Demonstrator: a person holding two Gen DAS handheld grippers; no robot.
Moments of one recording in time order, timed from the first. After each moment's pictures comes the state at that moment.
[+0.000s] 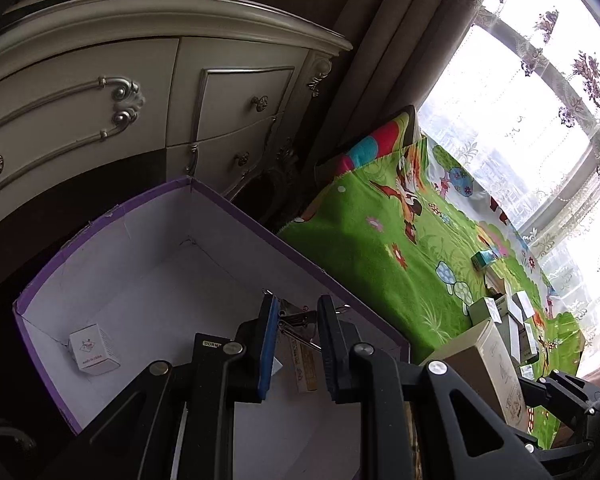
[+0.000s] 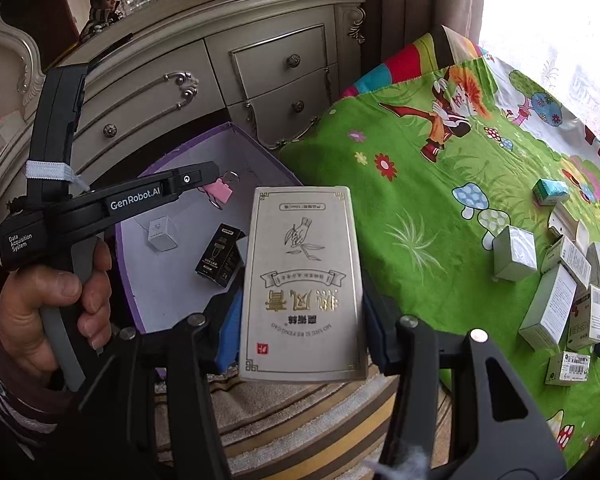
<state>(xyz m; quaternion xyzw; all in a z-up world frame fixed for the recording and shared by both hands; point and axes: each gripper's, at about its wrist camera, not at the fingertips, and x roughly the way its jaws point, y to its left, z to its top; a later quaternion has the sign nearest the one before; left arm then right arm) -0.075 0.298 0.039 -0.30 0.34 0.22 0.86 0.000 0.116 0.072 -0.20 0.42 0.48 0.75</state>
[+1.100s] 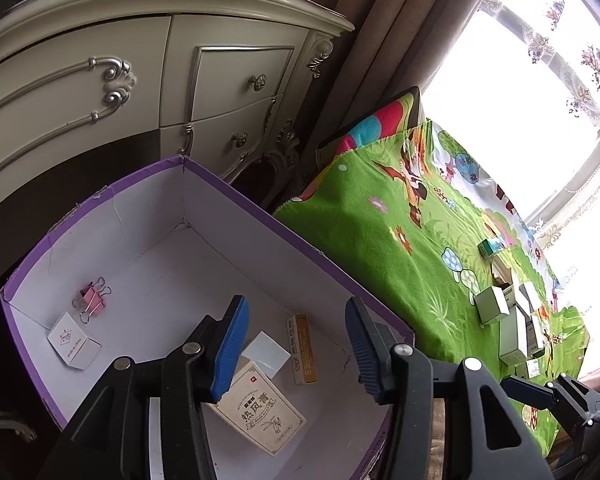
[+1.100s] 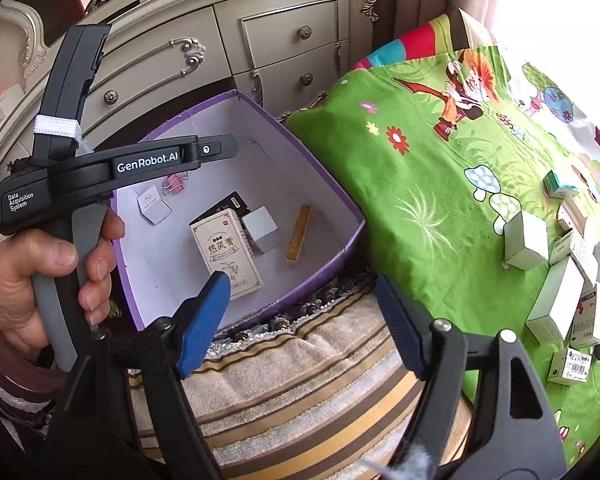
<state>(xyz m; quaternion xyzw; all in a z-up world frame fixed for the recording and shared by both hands) -0.059 0.286 0.027 -0.30 0.37 0.21 0.86 0.009 0.095 0.059 -0.22 0.43 0.46 0.74</state>
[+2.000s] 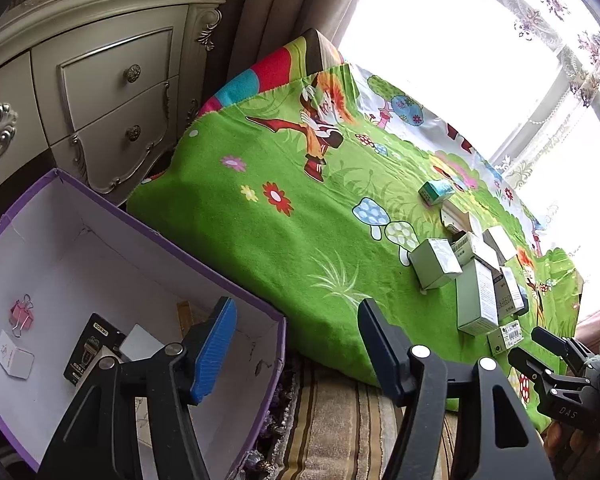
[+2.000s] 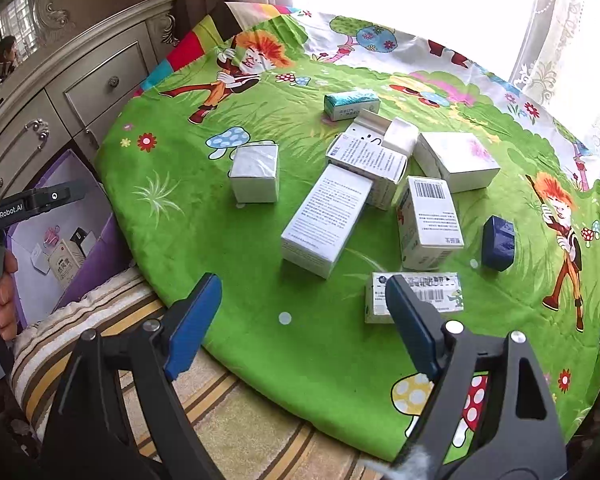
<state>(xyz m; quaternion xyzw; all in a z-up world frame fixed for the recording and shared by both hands) 0.024 0.191 0.032 -0.24 0.41 0.13 0.87 0.125 -0.078 0.044 -0.13 0.44 0.28 0.84</state>
